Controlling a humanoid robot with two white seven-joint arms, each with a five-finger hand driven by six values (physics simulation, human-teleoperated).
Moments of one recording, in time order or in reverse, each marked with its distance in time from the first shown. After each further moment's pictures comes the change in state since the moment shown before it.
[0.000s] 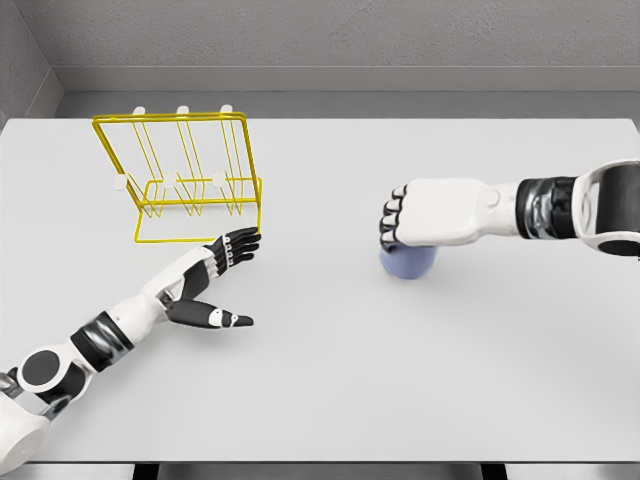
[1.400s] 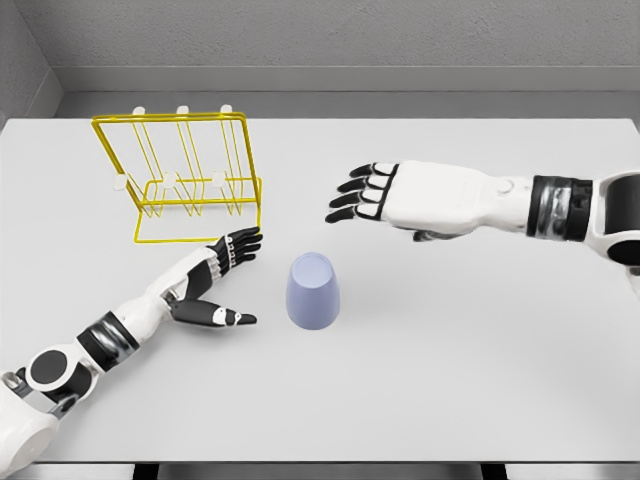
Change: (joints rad) left arm -0.005 -0.035 -0.003 0.036 -0.002 0.000 -0.001; right arm 0.255 0.074 -0.369 0.001 -0.262 -0.003 0.000
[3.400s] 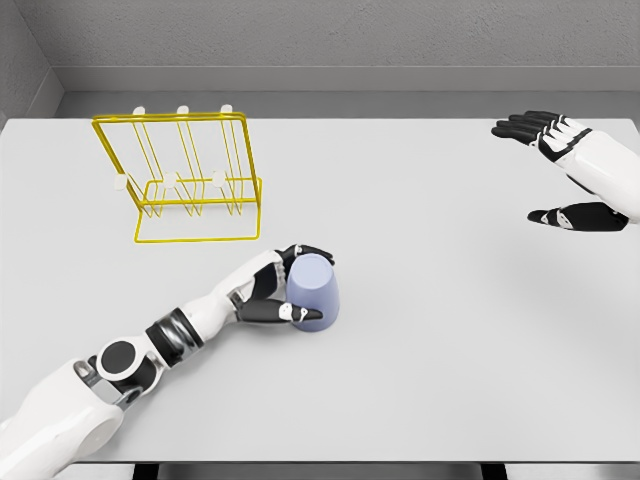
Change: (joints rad) left arm -0.077 -0.150 -0.090 0.002 -0.022 0.075 0.004; right arm 0.402 0.134 -0.627 0.026 -0.175 0.002 -0.001
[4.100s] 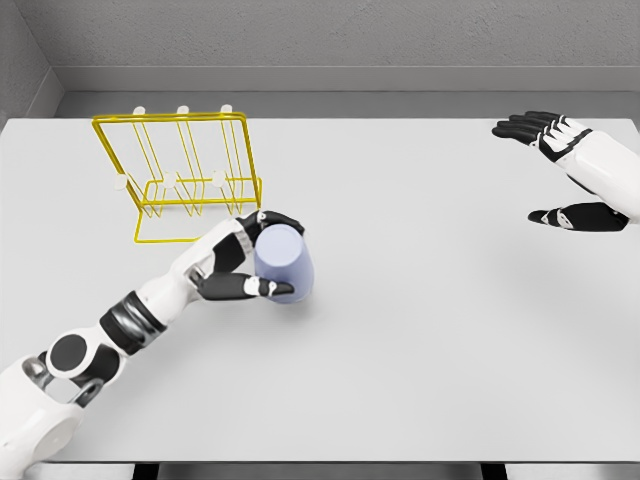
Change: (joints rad) left arm 0.072 0.083 0.175 -0.188 0.008 -0.006 0.002; right arm 0.000 0.000 -0.001 0.003 0.001 0.000 0.000
